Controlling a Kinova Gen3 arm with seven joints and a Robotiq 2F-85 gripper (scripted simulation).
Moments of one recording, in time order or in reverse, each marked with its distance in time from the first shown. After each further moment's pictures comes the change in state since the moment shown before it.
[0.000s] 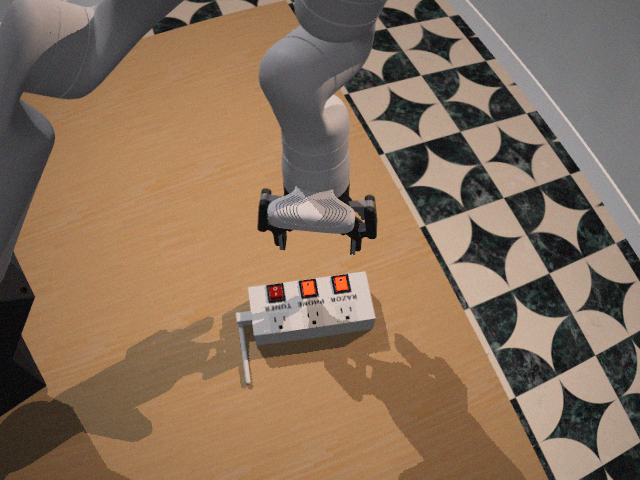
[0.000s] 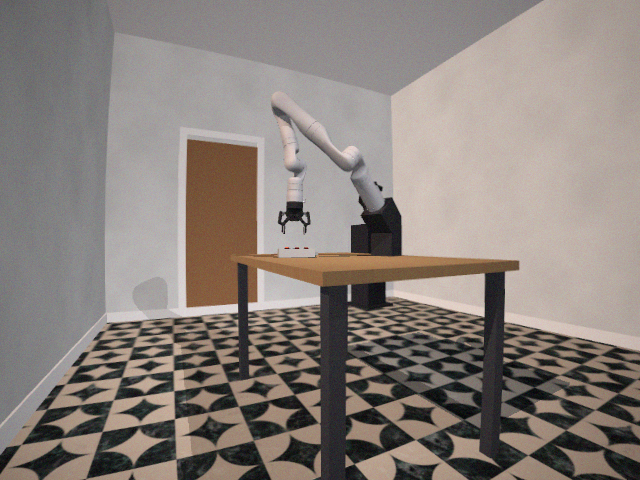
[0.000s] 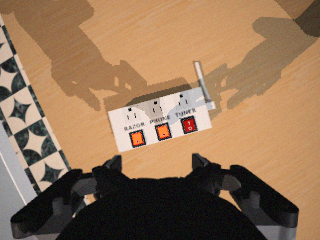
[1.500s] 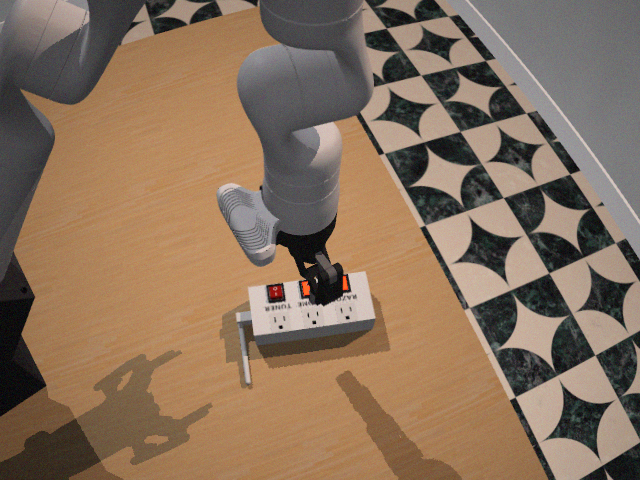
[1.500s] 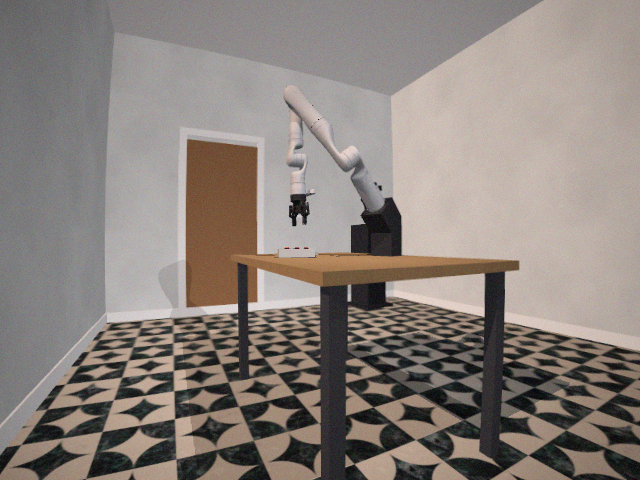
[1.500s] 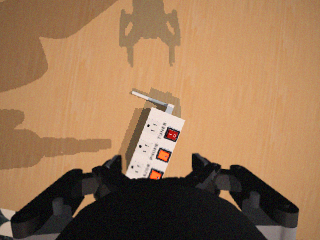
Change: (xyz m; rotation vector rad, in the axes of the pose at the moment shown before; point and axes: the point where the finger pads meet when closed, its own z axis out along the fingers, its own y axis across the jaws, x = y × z) arm 0.060 0.018 -0.041 -0.078 -0.012 0.933
